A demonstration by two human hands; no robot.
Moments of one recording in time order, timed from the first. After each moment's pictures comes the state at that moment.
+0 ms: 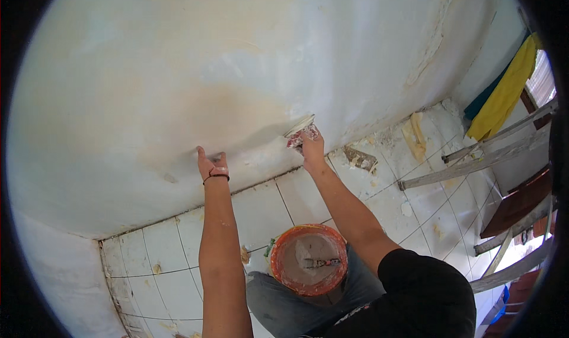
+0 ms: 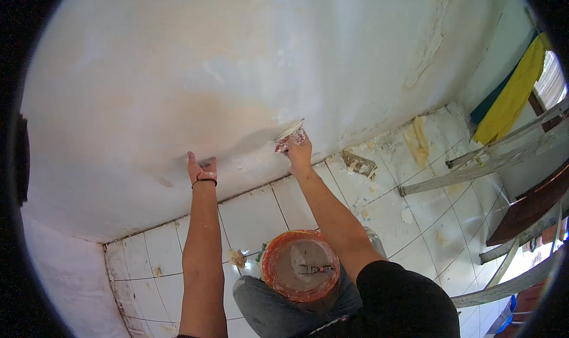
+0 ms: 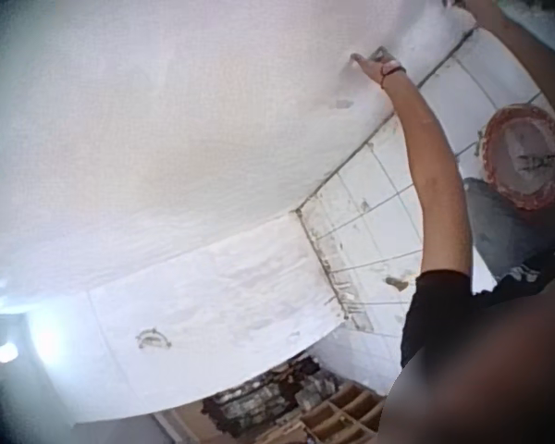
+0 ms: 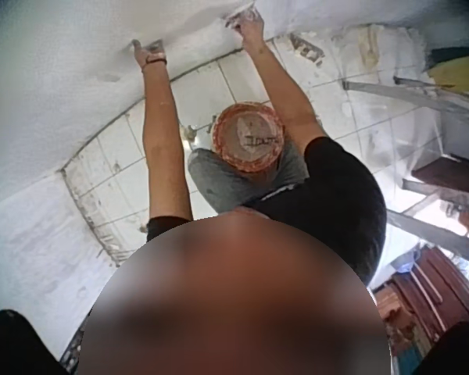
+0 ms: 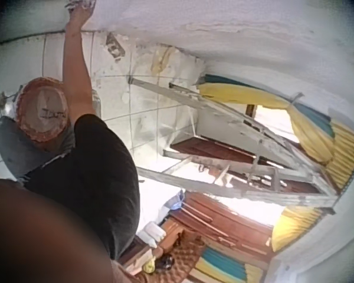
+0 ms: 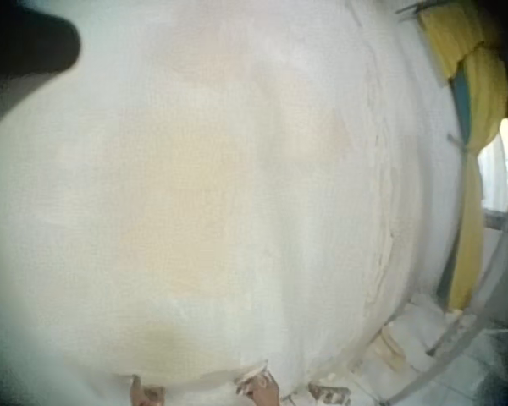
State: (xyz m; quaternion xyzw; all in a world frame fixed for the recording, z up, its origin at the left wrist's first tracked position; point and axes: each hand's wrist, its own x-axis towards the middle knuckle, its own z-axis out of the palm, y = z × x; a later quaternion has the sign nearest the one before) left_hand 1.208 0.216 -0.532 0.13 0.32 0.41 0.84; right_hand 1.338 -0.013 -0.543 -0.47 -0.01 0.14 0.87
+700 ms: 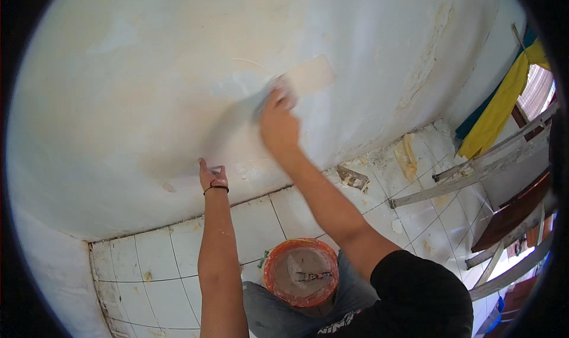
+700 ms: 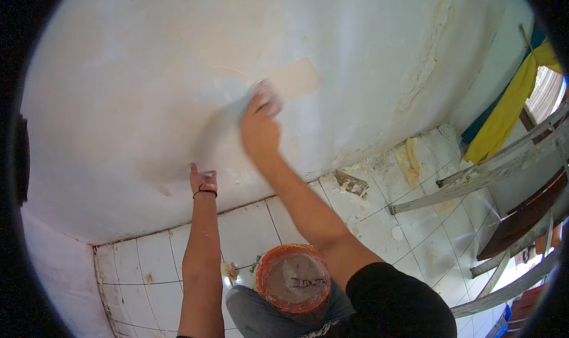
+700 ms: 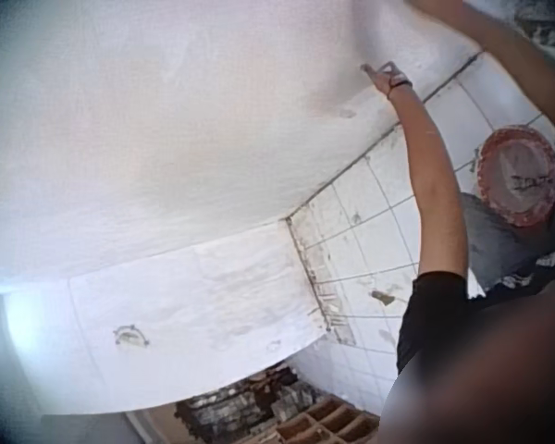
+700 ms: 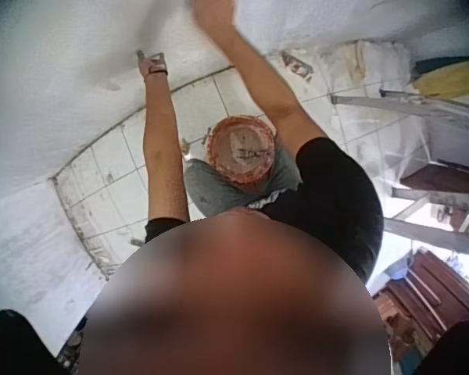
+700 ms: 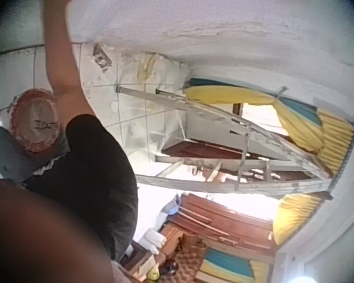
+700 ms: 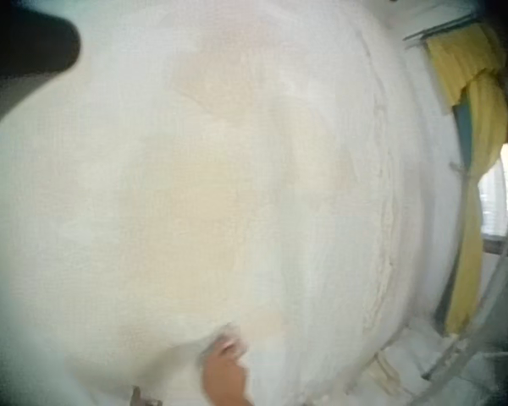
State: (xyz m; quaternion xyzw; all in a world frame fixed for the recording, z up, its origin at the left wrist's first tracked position) left_hand 1.230 0.216 -0.547 0.15 0.30 0.38 0.86; right_hand 1.334 0.042 -0.394 -0.89 -0.22 -0.38 0.15
